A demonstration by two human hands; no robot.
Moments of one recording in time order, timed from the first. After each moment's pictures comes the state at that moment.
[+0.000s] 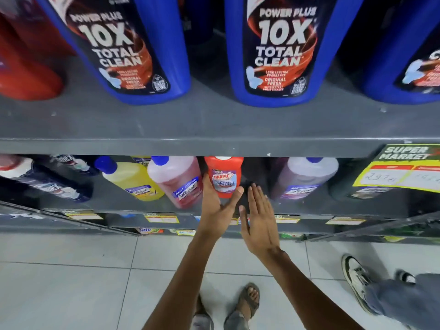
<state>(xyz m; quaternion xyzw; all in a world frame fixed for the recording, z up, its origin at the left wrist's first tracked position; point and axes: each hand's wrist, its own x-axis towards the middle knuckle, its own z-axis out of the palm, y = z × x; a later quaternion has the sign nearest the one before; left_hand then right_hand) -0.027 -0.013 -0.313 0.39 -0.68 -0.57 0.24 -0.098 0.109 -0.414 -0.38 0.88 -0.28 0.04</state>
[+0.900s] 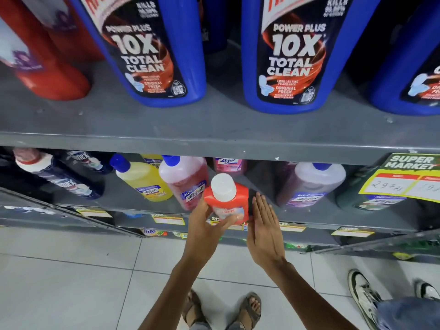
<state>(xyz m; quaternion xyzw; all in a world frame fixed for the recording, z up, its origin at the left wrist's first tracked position) 0.031 -0.004 -0.290 0.39 -0.66 -0.59 0.25 -0.094 0.120 -0.418 -0.42 0.87 -0.27 0.04</state>
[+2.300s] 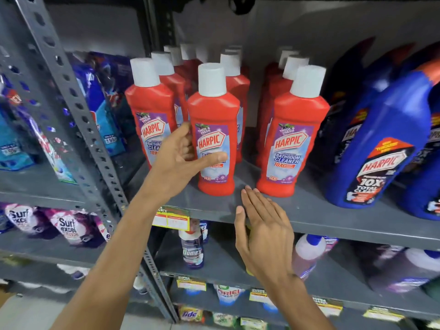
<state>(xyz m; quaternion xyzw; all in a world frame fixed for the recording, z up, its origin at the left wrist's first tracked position) 0.241 -0.345 0.032 0.21 -0.75 -0.51 0.37 0.132 -0.168 -0.105 -0.45 0.78 -0.32 -0.29</state>
